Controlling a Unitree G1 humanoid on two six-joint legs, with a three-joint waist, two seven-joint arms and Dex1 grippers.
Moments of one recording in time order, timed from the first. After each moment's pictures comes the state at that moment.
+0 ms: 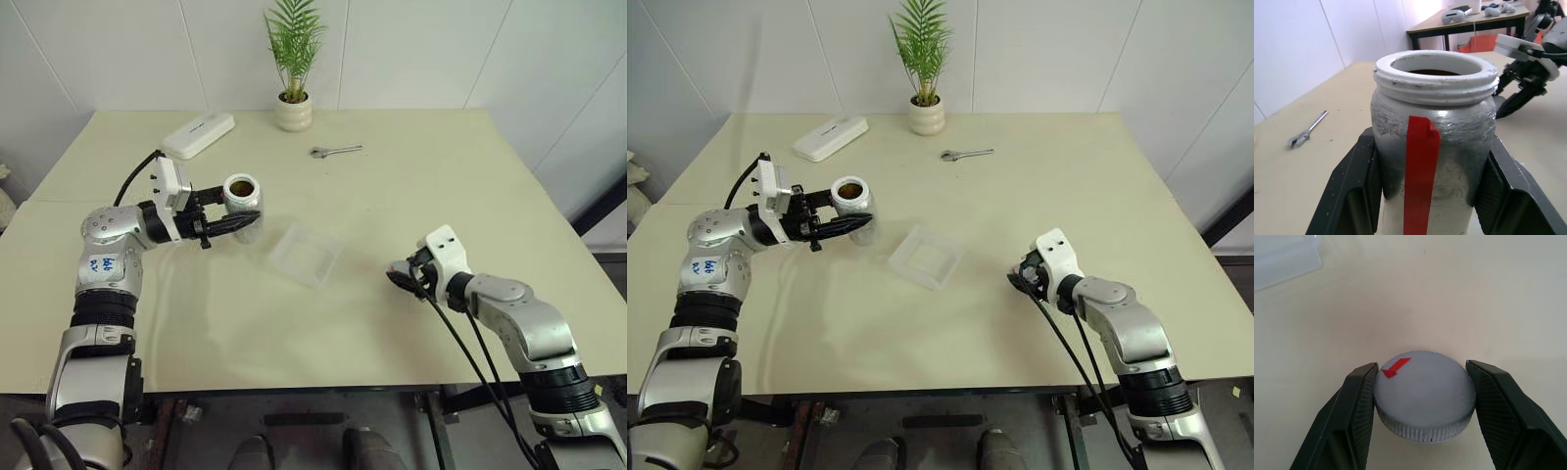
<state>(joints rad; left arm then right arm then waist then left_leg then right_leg) -0.87 0.60 0.13 0.61 -0.37 -0.10 -1.22 -0.45 -0.56 0.03 -0.11 0.28 0.77 0.50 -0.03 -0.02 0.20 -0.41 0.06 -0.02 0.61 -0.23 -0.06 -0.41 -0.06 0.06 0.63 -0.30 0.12</state>
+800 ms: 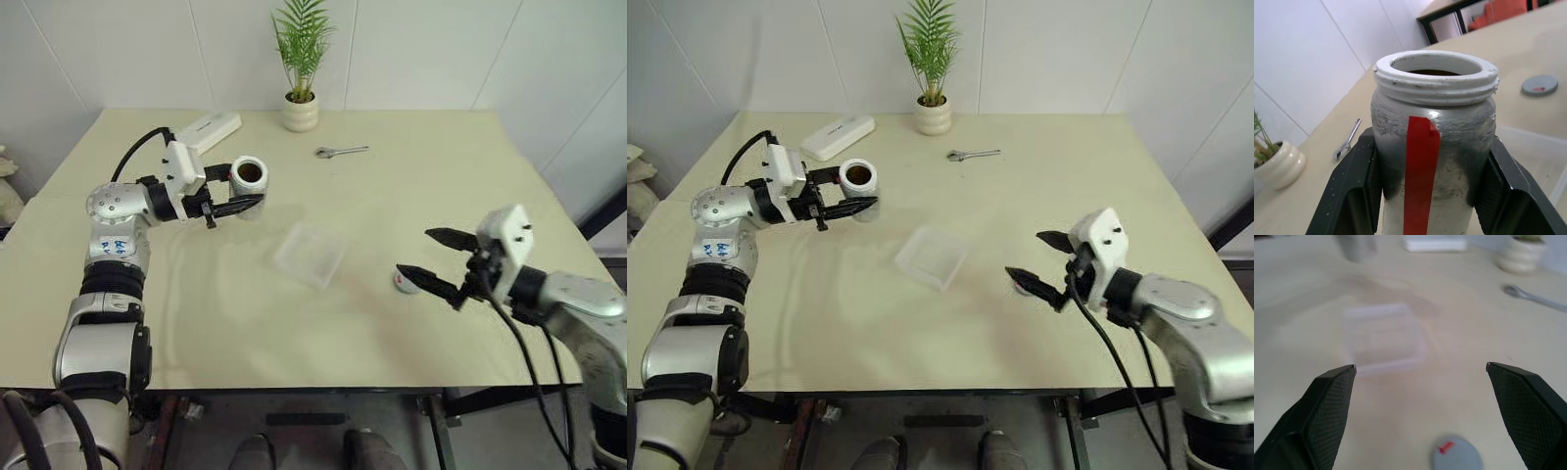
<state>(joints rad) -1.11 0.58 0.06 0.97 -0.19 -0.49 -1.23 -0.21 -0.76 -0.34 -0.60 0.70 0.78 0.85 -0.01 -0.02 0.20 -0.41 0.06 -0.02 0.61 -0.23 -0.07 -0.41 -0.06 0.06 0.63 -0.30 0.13</state>
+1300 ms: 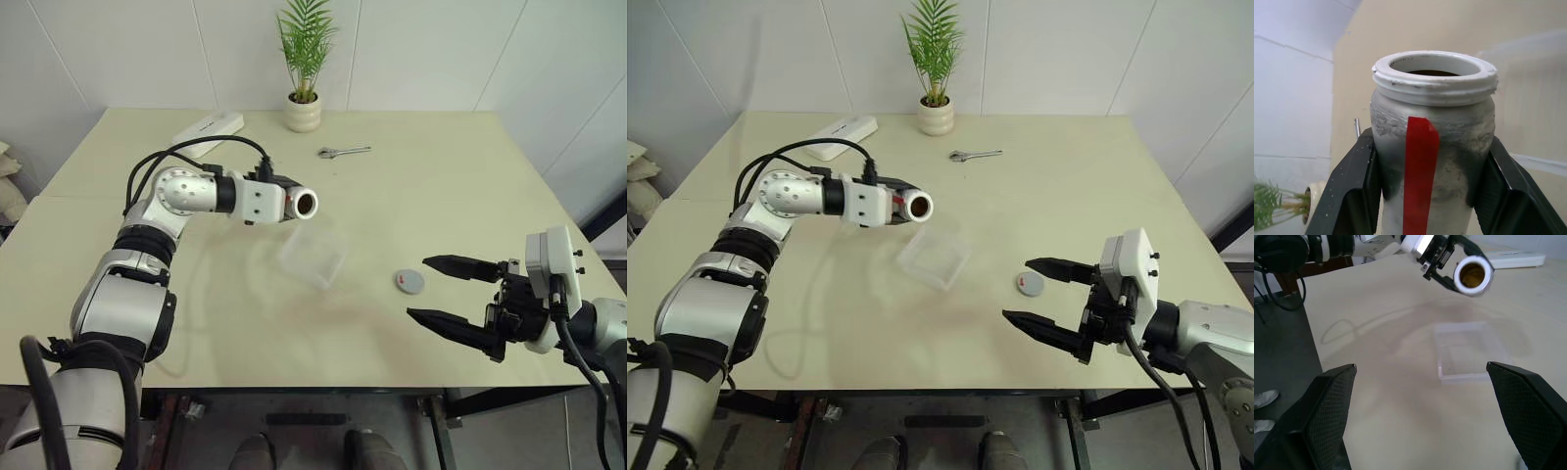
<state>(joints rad) -1.34 0.53 -0.33 1.23 0.45 -1.00 -0.73 -0.09 -0.83 -0.47 -0.70 0.95 0.80 0.81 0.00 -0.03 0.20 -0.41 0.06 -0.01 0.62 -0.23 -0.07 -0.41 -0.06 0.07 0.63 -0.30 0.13</state>
